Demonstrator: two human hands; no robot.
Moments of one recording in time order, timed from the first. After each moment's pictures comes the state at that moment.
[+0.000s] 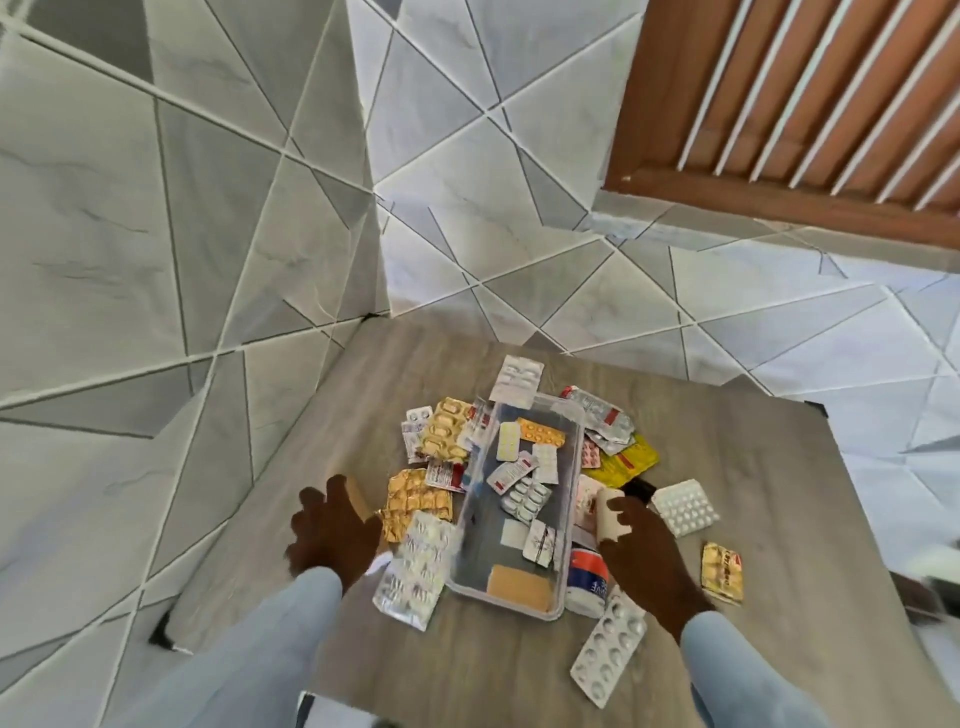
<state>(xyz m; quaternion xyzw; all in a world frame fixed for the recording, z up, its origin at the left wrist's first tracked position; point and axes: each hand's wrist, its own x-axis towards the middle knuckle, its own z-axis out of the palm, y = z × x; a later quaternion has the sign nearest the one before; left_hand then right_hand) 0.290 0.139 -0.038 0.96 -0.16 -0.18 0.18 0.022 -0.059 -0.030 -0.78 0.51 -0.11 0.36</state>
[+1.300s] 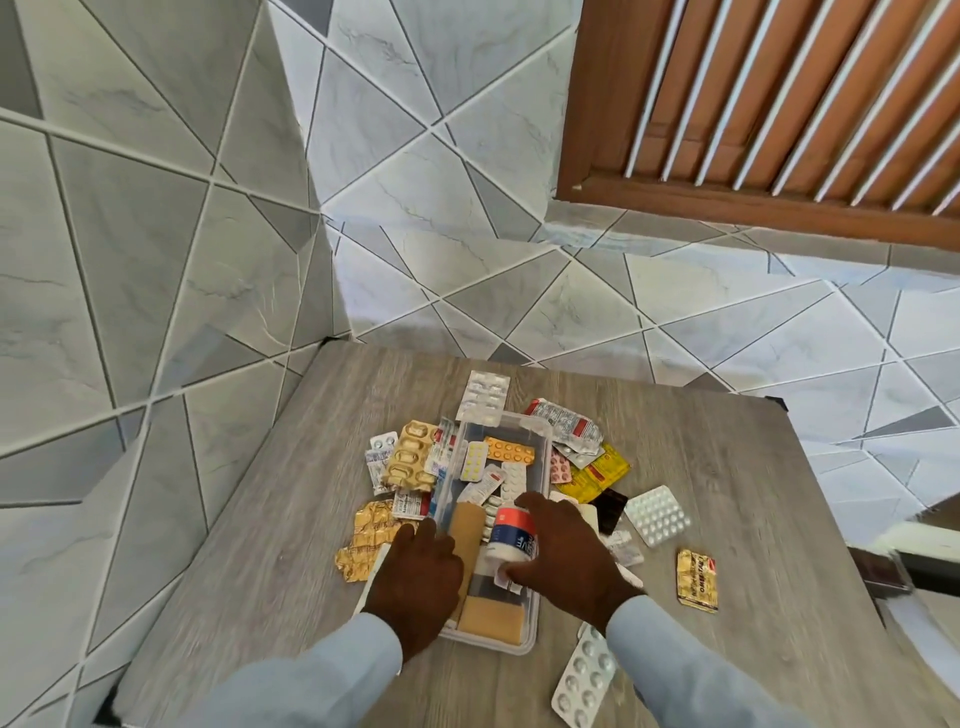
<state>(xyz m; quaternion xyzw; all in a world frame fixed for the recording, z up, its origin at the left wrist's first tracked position) 0.218 0.078 -0.027 0.73 -0.66 -0.08 -0.17 0.071 -0.048 0.002 -0.88 0.39 -0.01 0.27</state>
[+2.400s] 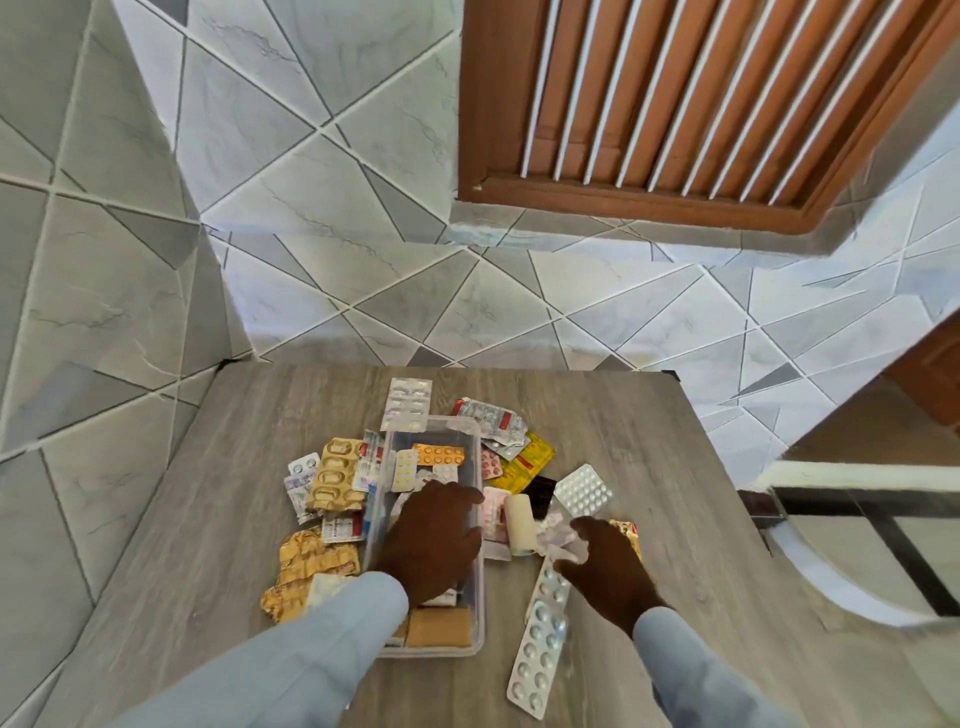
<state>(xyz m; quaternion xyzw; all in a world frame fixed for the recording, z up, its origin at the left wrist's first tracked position) 0.194 0.007 -0.001 0.72 -0.63 -0.19 0.22 -0.031 -0.073 -0.032 -0.74 0.60 -0.03 0.29</state>
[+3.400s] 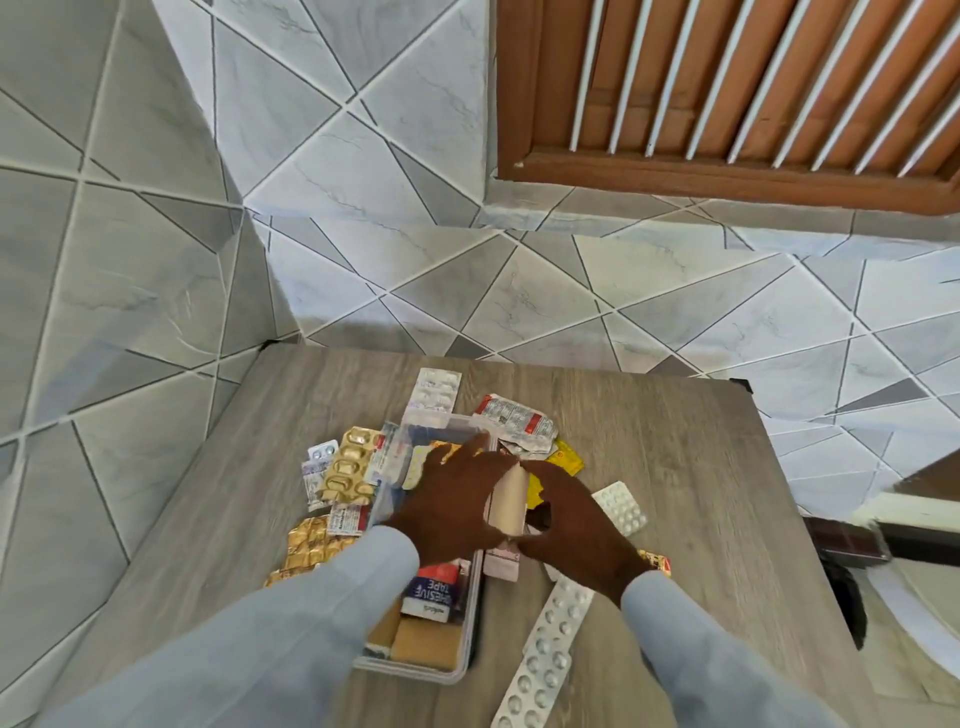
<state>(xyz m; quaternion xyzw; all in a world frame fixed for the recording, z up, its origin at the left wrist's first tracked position) 0.190 -0.058 0.001 0.72 -0.67 -0.15 0.10 0.017 -0.142 -0.035 -0.83 0.36 -0.11 0.42</state>
